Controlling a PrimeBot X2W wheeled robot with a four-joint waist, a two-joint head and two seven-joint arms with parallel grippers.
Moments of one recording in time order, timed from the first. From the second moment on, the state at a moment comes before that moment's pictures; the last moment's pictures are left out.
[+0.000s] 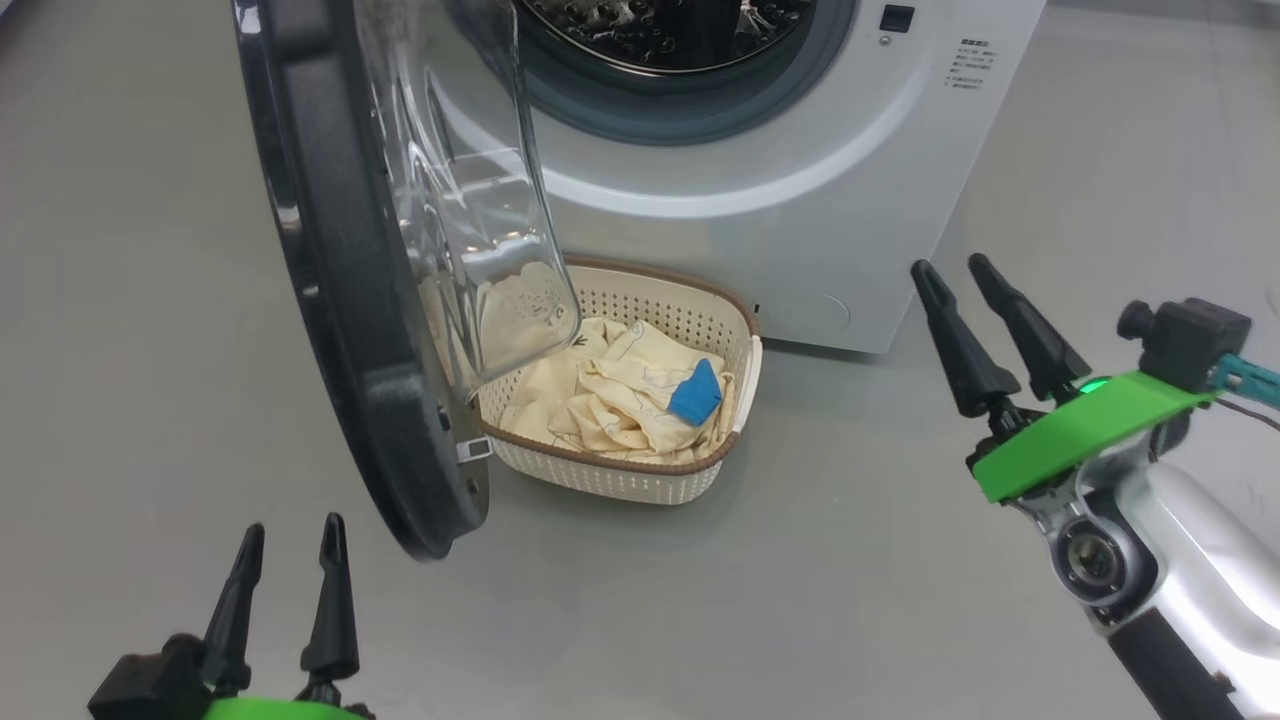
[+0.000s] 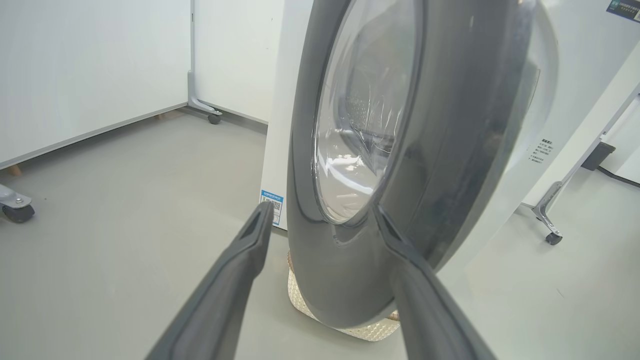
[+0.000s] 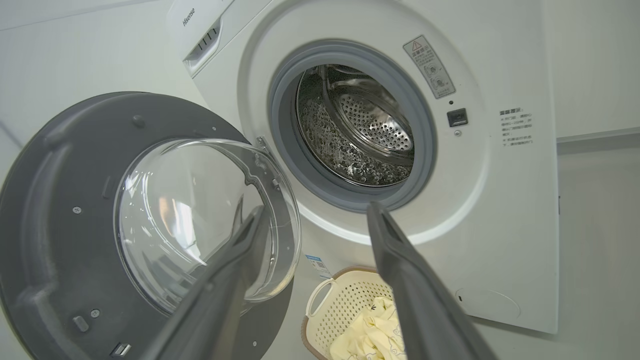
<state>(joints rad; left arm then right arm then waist) 0.06 0.10 -0.07 0.08 -0.34 -0.13 -0.25 -0.43 -0.37 0.57 0.21 0.98 0.13 -0.25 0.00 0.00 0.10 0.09</state>
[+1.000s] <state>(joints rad) 0.09 0.11 -0.06 0.09 -0.34 -0.13 -0.25 0.06 -0.12 -0.03 0.13 0.25 0.13 -0.25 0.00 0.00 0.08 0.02</state>
